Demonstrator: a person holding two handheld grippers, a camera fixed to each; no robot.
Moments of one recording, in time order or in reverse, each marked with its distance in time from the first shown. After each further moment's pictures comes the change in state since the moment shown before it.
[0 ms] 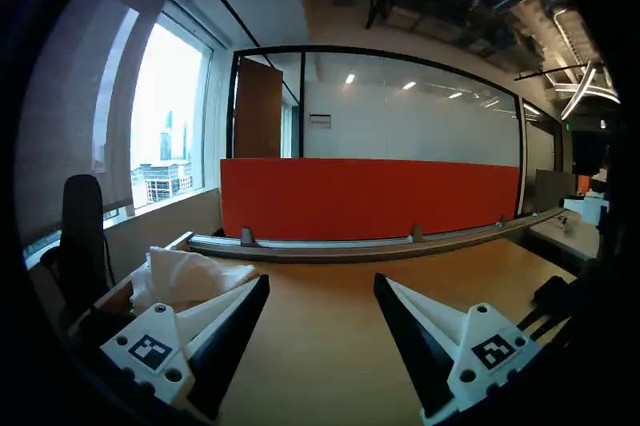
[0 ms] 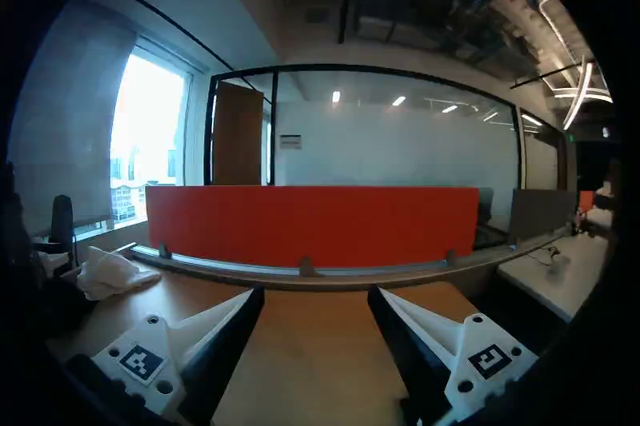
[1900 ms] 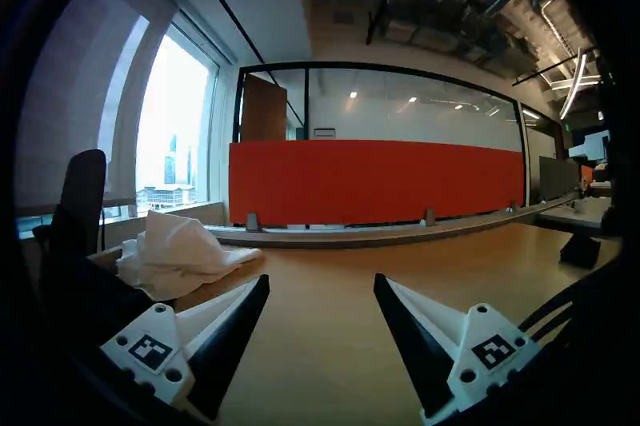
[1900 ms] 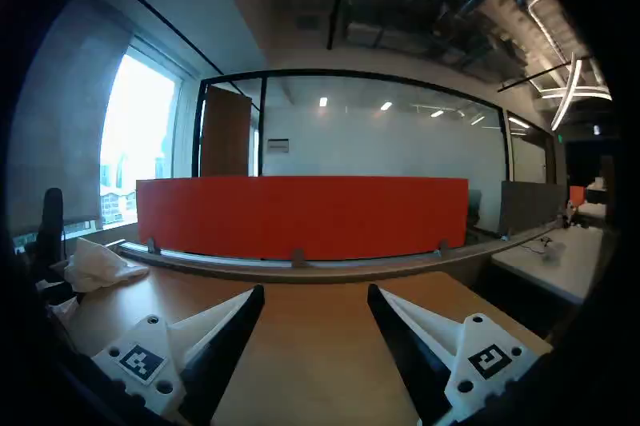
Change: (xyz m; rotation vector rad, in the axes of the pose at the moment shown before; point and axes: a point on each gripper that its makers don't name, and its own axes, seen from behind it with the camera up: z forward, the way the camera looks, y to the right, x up) left arm -0.145 -0.021 0.020 0.026 0.118 0.018; right arm -0.064 -0.008 0.000 -0.065 0.044 0.006
